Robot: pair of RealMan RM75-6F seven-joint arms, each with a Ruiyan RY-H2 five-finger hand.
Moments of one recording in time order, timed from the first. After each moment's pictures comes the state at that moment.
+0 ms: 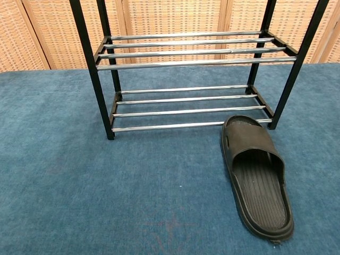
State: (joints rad) left arm -0.01 -1.12 0.03 -1.64 1.69 1.63 0.05; right arm 0.04 -1.09 0.04 -1.66 -1.64 1.53 -0.02
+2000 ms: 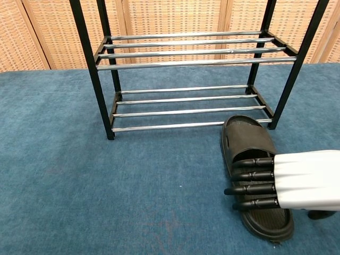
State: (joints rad) left arm -0.05 -1.12 0.00 -1.64 1.60 1.54 0.05; right arm 0.73 -1.43 -0.17 -1.13 -2.25 1.06 -0.24
